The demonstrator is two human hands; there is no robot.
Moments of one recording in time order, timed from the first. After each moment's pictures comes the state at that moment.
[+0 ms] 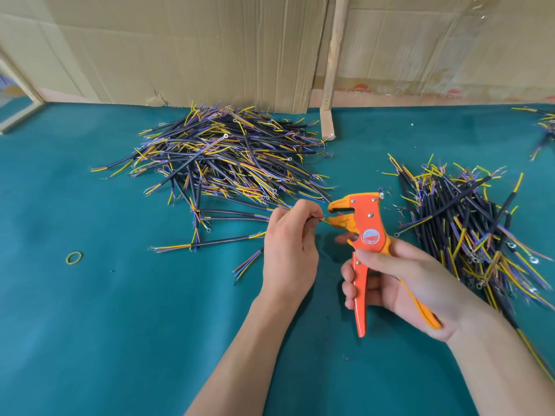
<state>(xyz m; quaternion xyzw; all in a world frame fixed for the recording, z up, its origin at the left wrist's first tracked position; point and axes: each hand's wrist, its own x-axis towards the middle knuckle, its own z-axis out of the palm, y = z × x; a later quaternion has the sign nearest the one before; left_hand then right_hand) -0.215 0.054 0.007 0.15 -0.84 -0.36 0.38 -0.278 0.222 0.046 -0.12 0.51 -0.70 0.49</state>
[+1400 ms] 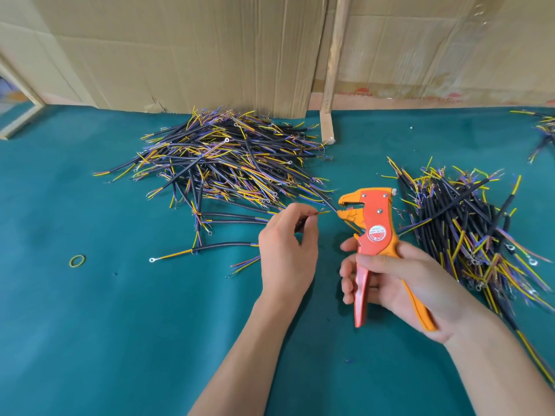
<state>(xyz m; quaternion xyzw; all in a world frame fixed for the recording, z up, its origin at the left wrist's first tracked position) -0.220 0.054 0.005 0.20 -0.78 -0.42 0.41 -0.277 0.221 0.044 -0.12 0.52 -0.71 0.45</state>
